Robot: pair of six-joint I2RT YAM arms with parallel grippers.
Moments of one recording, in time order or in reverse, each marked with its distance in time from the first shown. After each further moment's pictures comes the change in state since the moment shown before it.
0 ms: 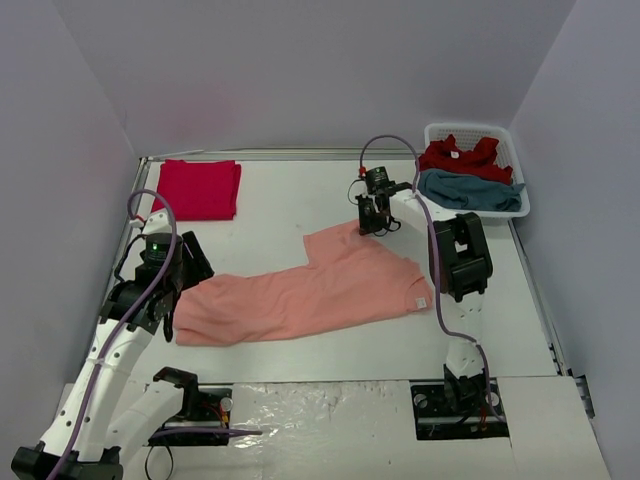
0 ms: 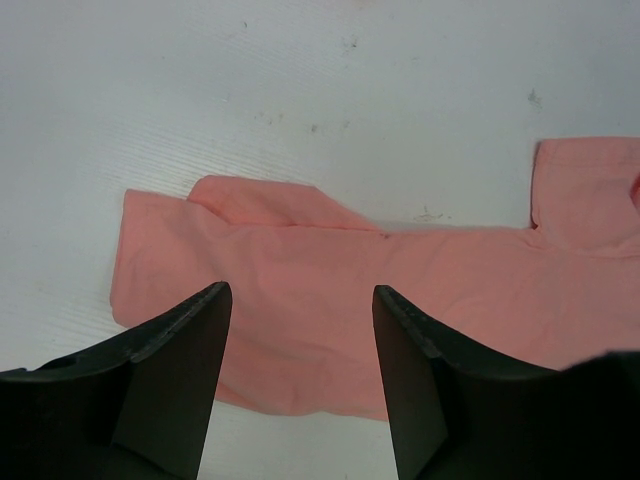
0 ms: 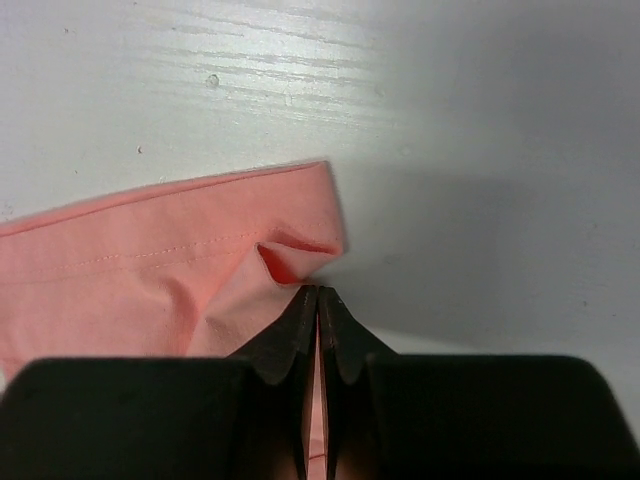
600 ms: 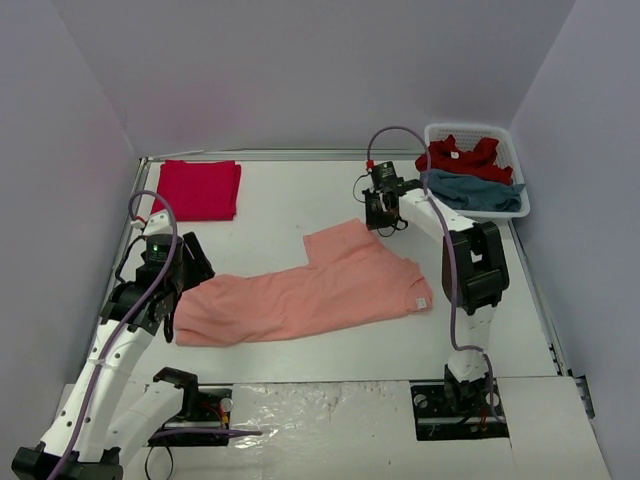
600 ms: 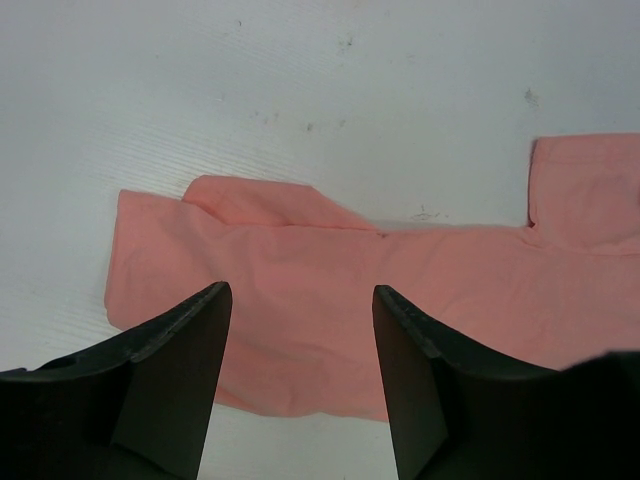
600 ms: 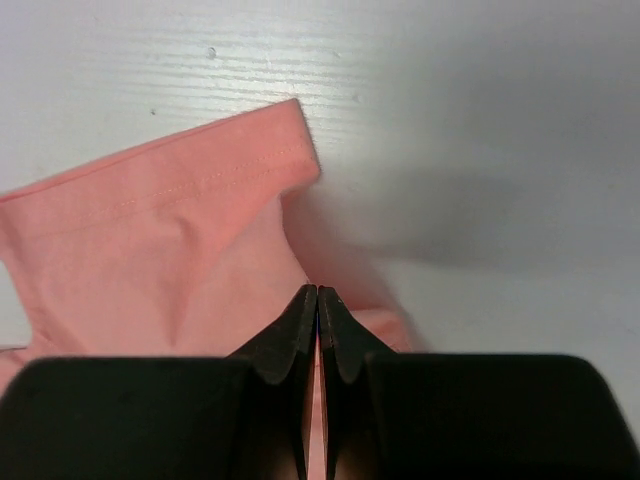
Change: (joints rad) left arm 0.000 -0.002 -0.011 0.013 0.008 0.000; right arm 0.000 -0.133 -0.071 -0.030 0.070 0.008
